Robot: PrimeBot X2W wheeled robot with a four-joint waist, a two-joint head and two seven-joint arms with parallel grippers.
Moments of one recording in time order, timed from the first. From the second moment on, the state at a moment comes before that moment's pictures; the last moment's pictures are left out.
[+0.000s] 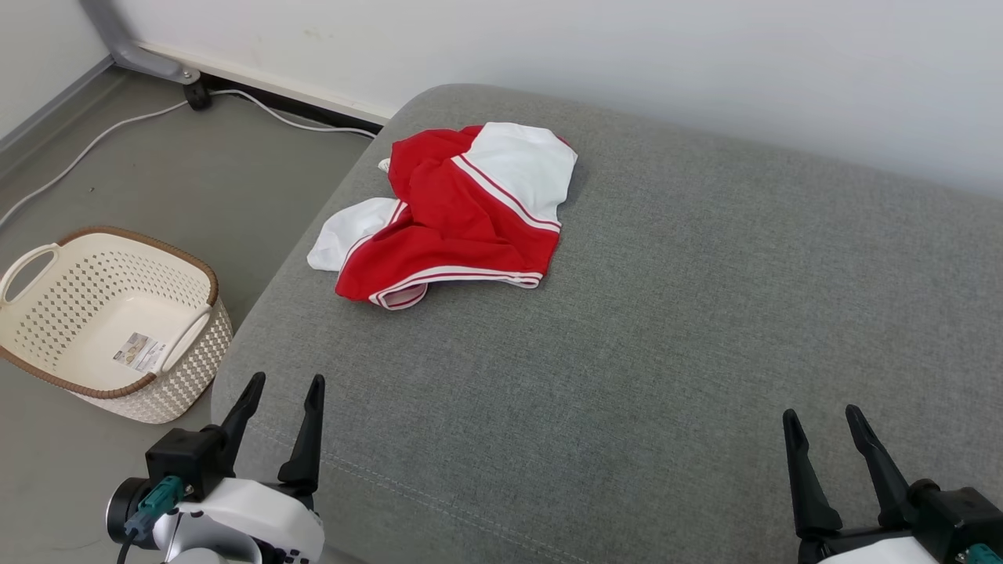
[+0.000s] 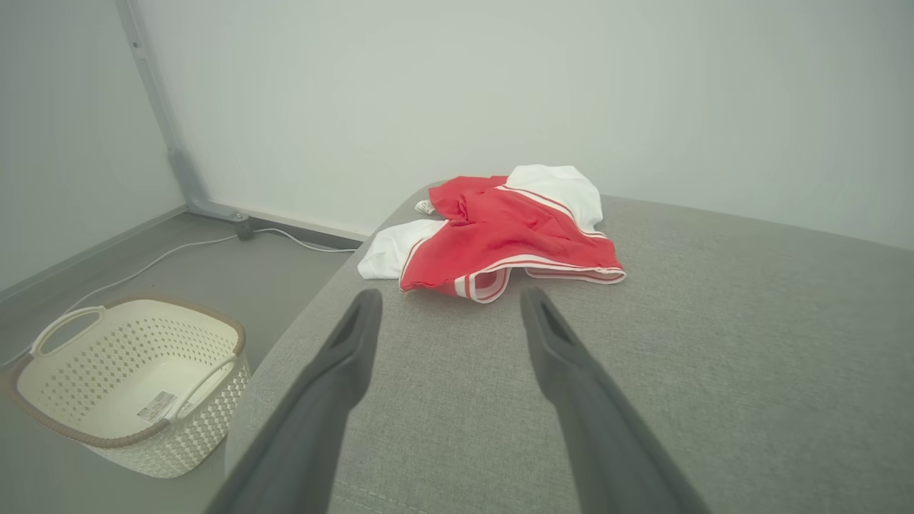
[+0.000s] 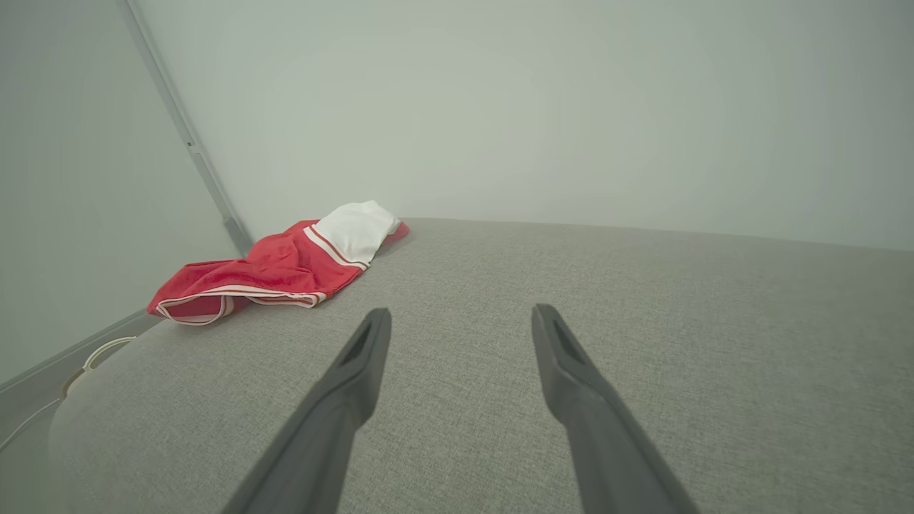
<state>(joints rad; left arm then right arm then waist) -0.13 0.33 -0.42 0.25 -0.58 0.13 -0.25 0.11 -0.04 0.03 0.05 0.20 0.13 -0.21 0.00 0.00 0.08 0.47</state>
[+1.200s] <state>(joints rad) -0.63 0.33 -0.53 0.90 -0.75 -0.12 -0.18 -0.04 -0.04 0.04 -0.02 0.12 0.13 -0.17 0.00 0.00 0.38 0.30</state>
